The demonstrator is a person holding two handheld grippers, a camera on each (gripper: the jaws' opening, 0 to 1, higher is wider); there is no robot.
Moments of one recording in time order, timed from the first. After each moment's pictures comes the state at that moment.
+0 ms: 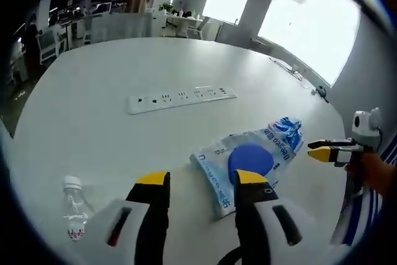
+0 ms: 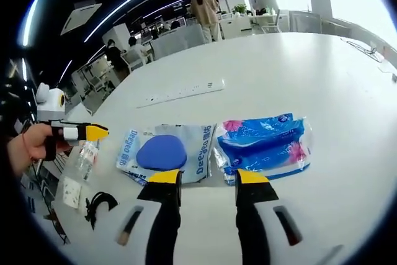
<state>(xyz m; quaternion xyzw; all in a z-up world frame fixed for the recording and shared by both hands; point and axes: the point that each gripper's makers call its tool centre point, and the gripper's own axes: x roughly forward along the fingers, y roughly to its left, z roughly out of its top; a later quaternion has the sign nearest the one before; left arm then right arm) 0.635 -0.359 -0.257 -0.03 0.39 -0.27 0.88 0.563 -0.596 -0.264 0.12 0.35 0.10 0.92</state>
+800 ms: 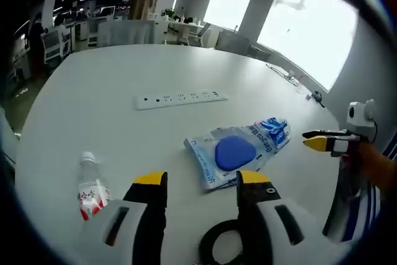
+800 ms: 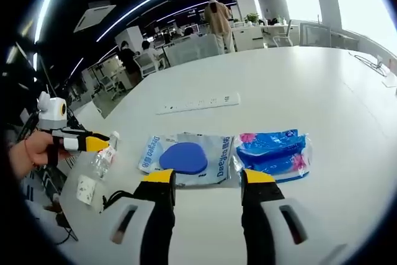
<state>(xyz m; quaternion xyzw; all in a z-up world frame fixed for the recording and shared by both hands) 0.582 -0.339 -0.226 -0.05 0.37 -0.26 0.89 0.541 -0.570 -0.217 0.10 0.32 0.13 0.93</state>
